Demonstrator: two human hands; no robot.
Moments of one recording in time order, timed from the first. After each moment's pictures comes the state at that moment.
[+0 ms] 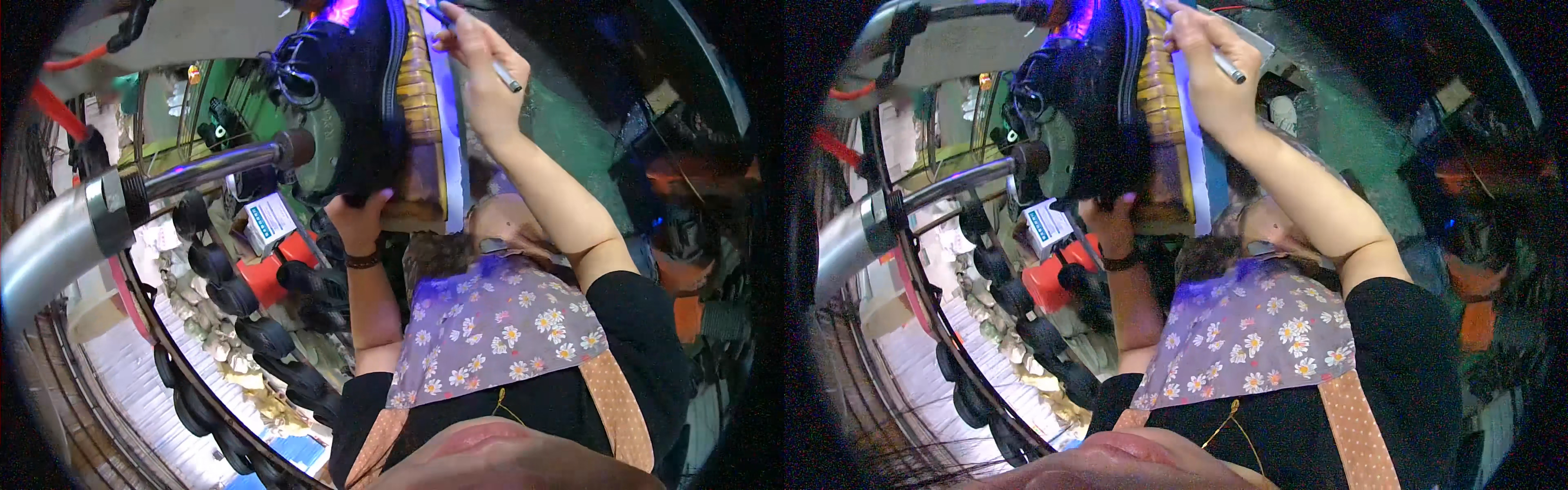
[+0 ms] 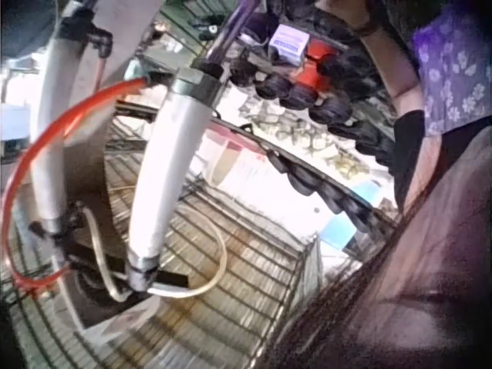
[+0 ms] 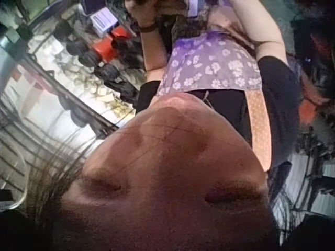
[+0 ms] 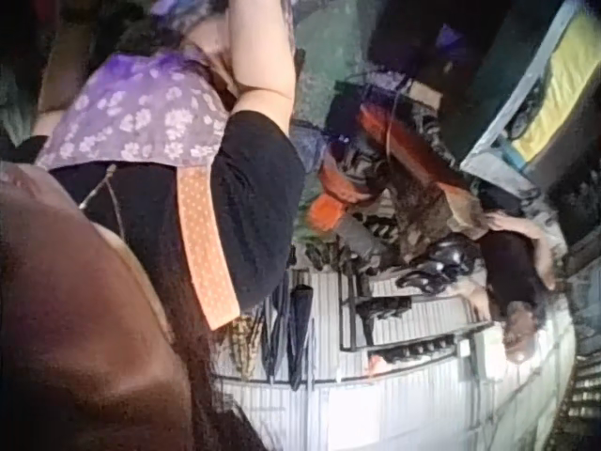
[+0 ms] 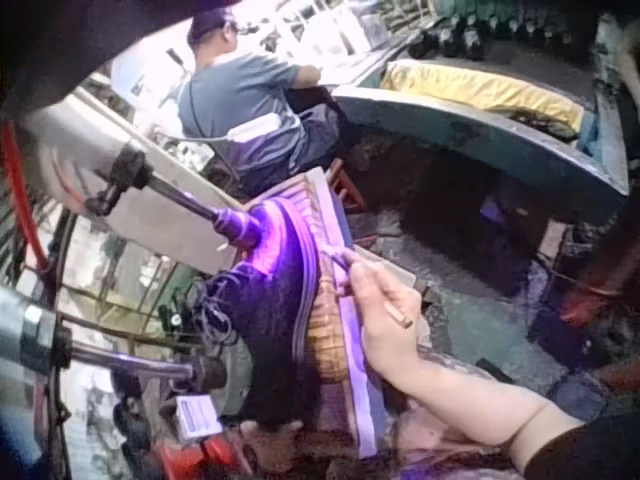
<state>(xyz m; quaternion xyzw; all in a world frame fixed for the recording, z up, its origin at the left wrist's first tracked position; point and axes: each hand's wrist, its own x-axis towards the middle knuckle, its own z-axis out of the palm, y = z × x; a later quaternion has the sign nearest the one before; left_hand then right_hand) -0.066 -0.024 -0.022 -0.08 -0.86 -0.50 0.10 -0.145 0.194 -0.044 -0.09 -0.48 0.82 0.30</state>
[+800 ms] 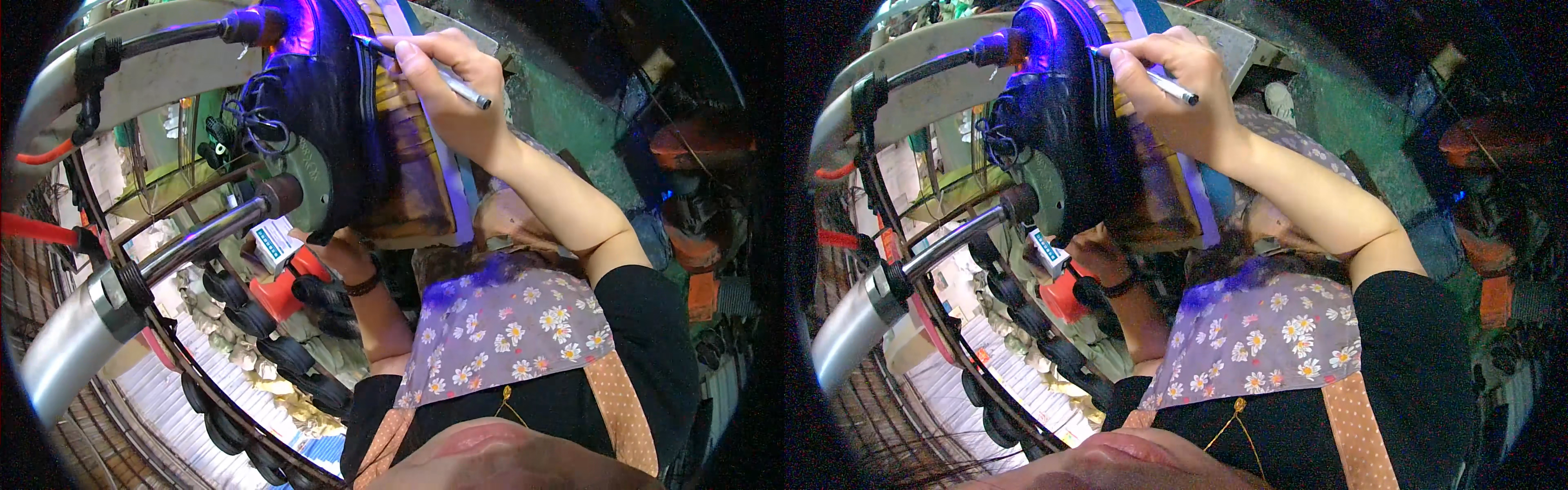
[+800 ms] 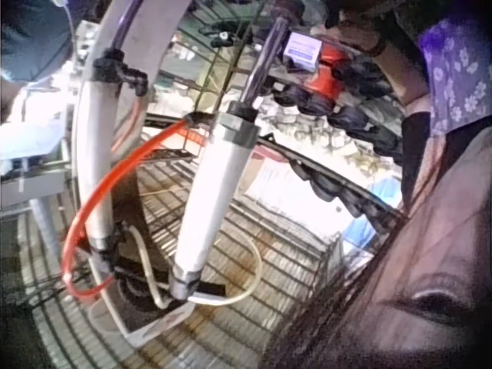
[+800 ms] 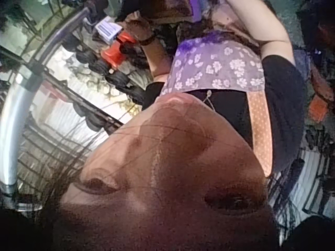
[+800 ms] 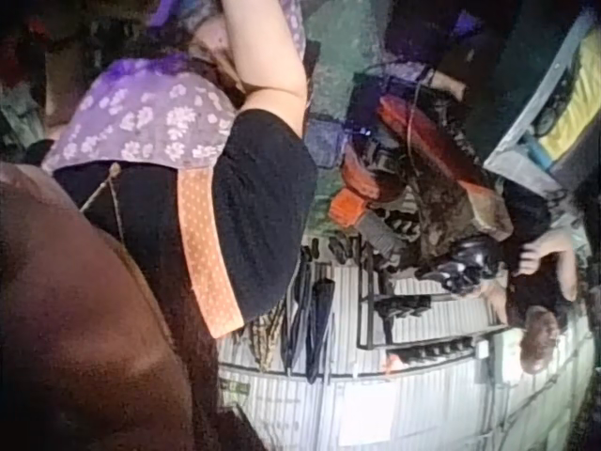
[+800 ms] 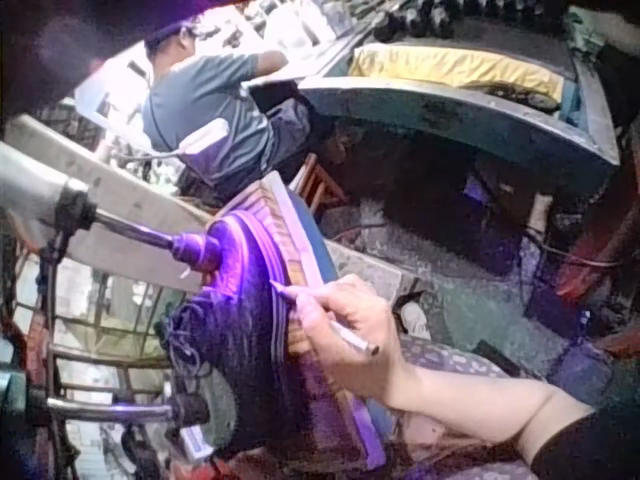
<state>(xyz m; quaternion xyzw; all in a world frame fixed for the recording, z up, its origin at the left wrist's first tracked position) -0.045 -0.131 -0.078 0.07 -0.62 -0.77 0.11 -0.130 0.198 -0.031 -0.04 -0.60 0.72 0.33</state>
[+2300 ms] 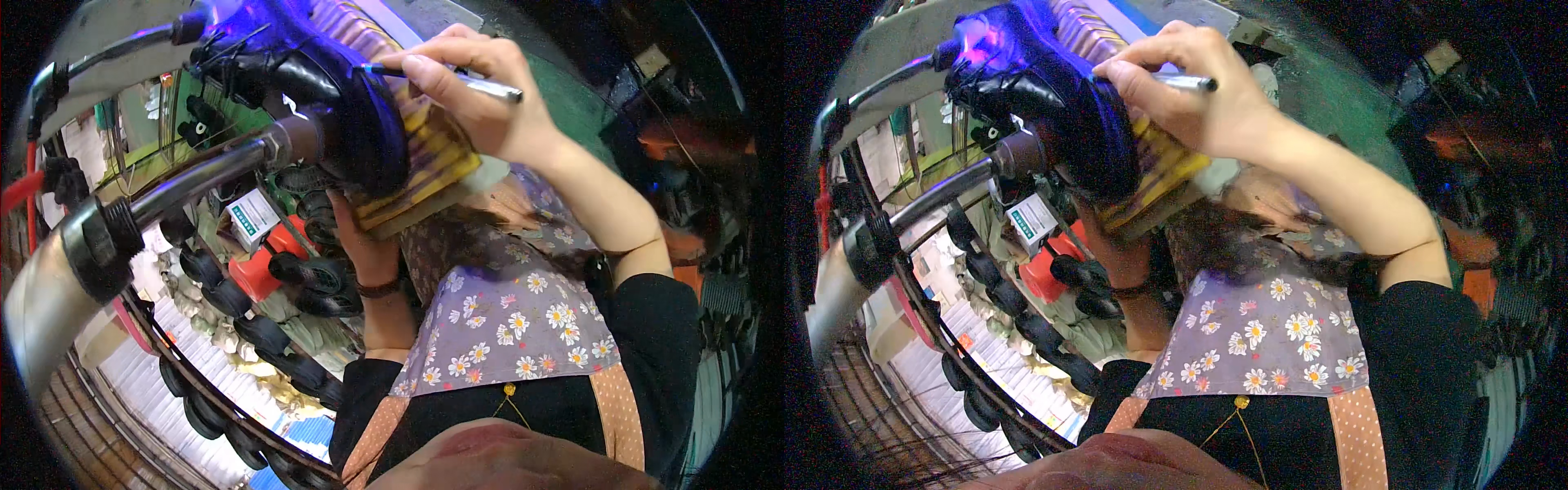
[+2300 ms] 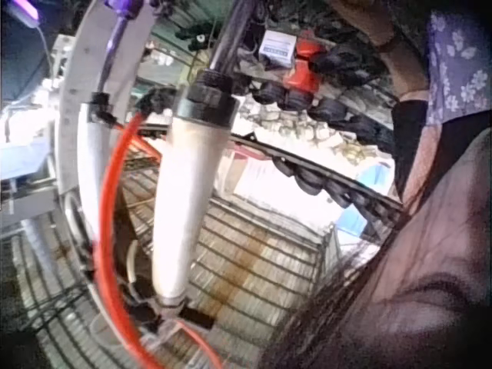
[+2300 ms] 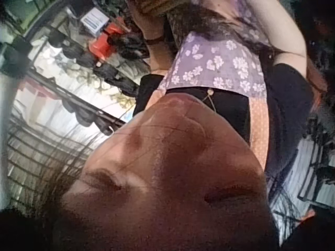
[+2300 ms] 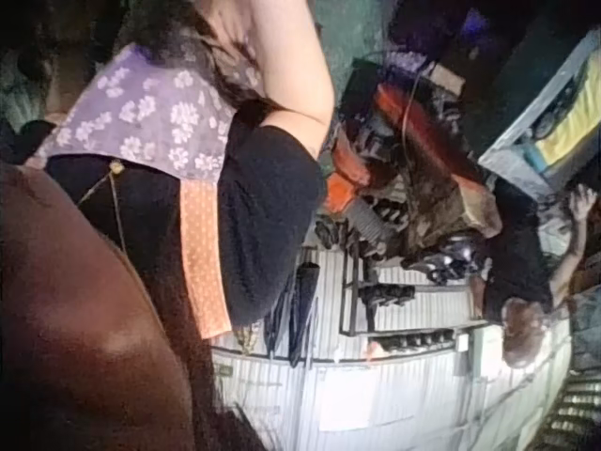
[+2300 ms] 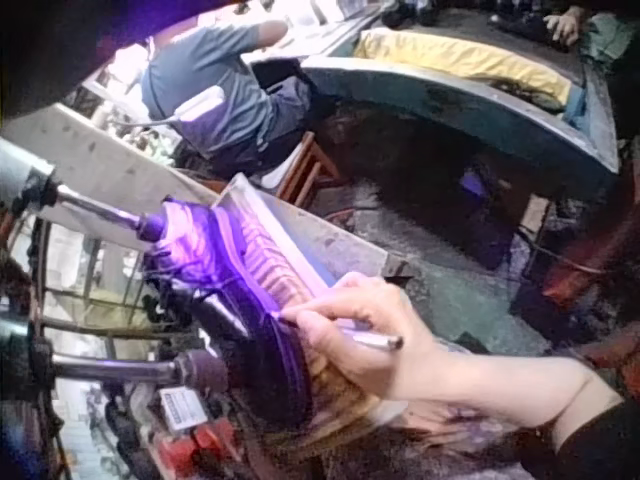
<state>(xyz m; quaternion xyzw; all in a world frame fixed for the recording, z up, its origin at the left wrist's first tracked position) -0.013 0.004 -0.019 0.21 -0.65 -0.73 -0.03 -0.099 0.219 -0.019 0.08 -0.65 0.75 0.11</state>
